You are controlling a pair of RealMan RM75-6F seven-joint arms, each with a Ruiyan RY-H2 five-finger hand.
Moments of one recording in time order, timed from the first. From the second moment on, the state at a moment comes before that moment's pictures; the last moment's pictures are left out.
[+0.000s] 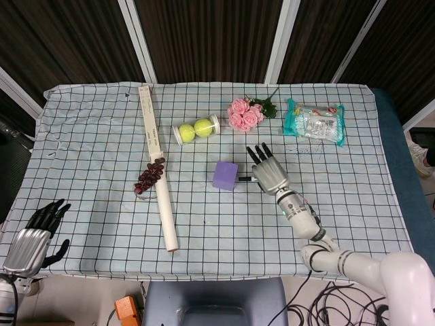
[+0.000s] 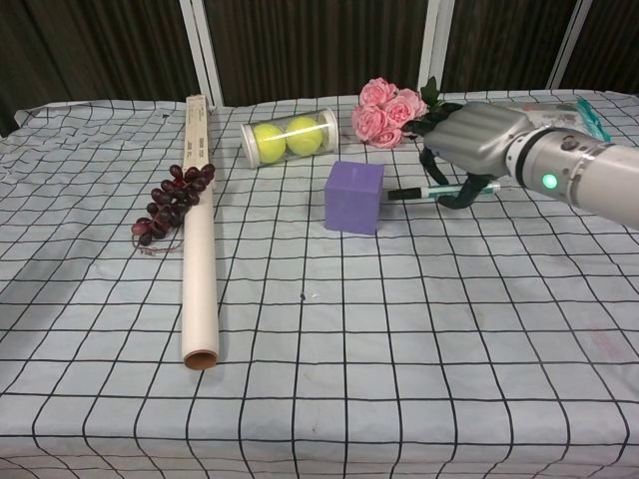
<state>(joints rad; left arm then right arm) -0.16 -1.10 0.02 -1.60 1.58 1.42 -0.02 0.84 -1.65 0.18 -1.10 -1.17 0.84 -0.71</state>
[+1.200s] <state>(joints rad) -0.13 -1.10 0.03 -1.60 1.62 1.49 0.00 0.38 -1.28 -0.05 -1.50 -1.40 1.38 -0.40</state>
